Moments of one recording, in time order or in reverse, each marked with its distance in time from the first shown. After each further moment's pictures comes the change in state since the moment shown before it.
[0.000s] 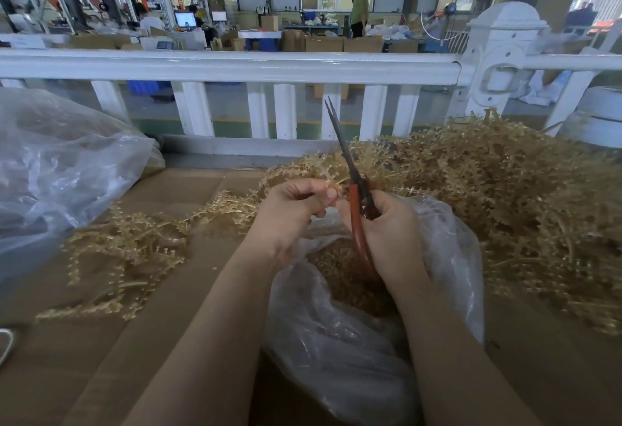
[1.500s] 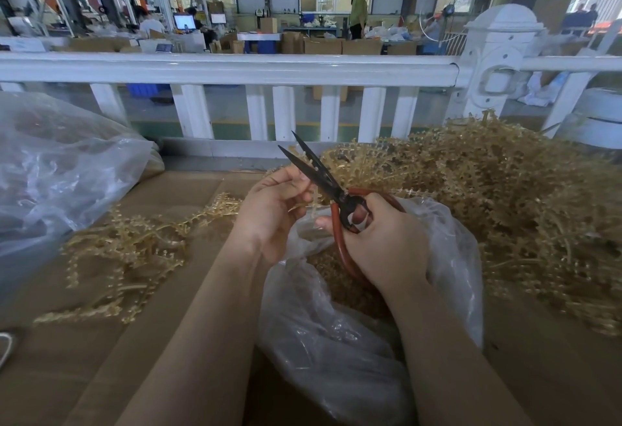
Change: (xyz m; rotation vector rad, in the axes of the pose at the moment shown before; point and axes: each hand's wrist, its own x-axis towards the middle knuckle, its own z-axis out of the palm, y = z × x) left_hand 0.000 0.007 -0.011 -0.377 0.033 -0.026; right_hand -0.008 0.004 -0.001 -0.454 0.098 -0.330
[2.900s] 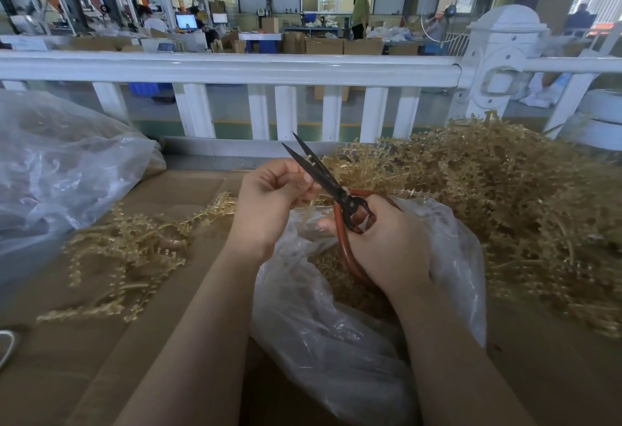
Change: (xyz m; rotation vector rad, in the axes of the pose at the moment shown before) left_hand 0.003 -0.002 -0.010 0.253 -0.012 0.309; right_hand -0.001 0.001 -0.001 0.048 -0.047 0.005
